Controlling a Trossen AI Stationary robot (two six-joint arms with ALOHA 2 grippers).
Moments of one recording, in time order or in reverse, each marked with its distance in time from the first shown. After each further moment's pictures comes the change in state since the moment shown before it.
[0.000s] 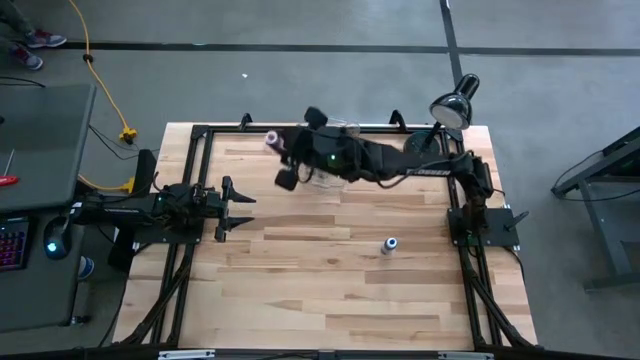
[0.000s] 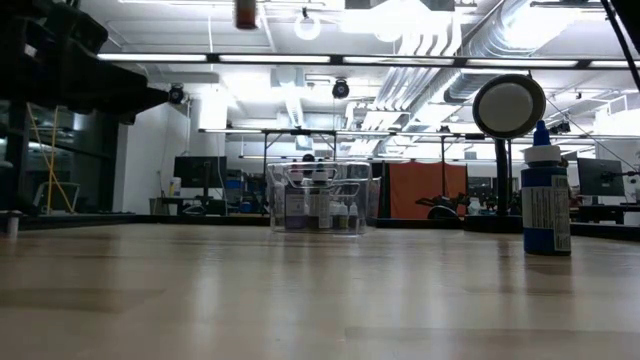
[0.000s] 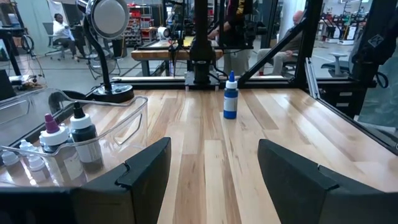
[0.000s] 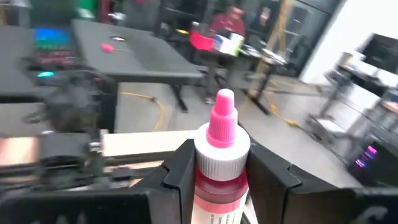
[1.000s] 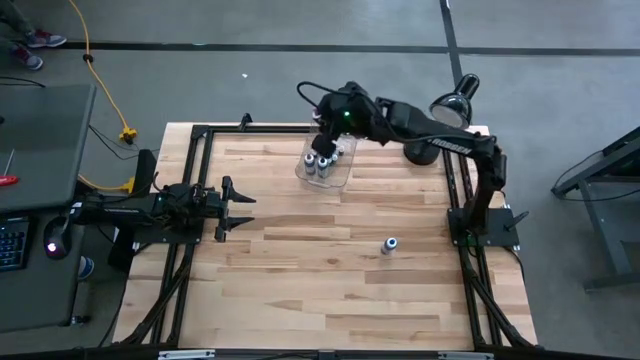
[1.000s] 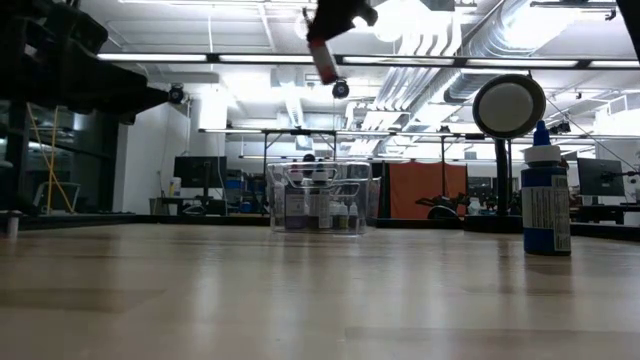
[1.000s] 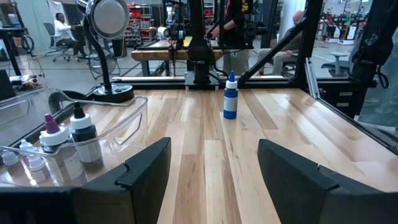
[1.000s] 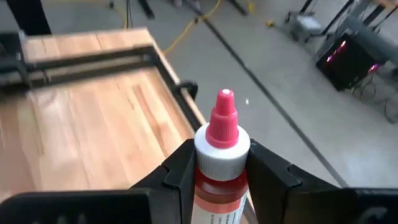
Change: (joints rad) left arm 0.000 0.000 0.000 0.000 0.000 0.000; right arm -0.237 -0.113 0.000 -0.524 -0.048 0.150
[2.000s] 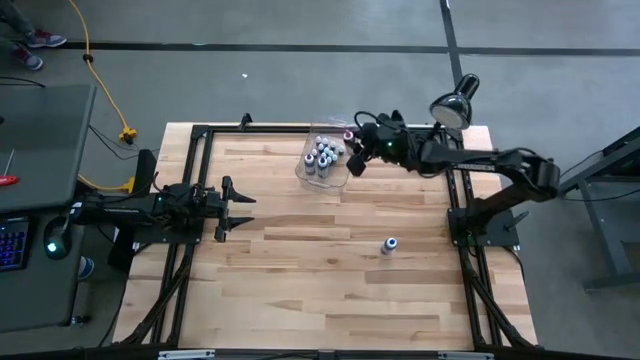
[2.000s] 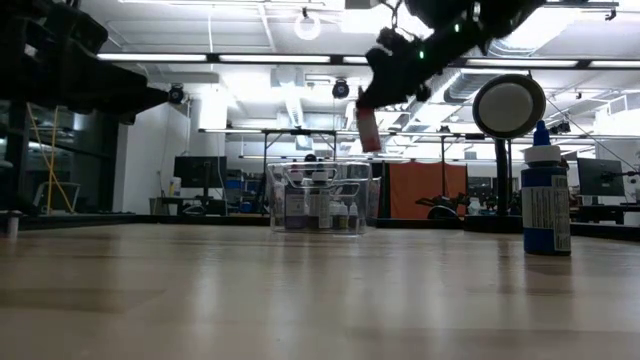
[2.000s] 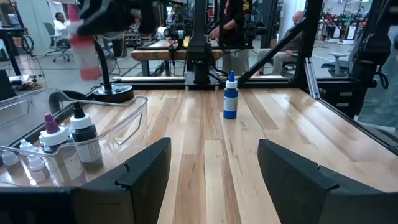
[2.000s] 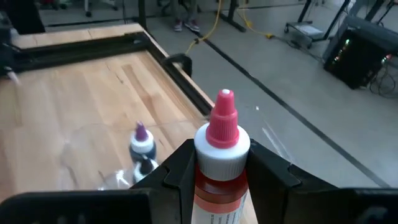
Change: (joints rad) left arm 0.000 0.000 0.000 0.000 0.002 0.000; right arm -0.142 -0.413 -1.061 0.803 -0.148 0.012
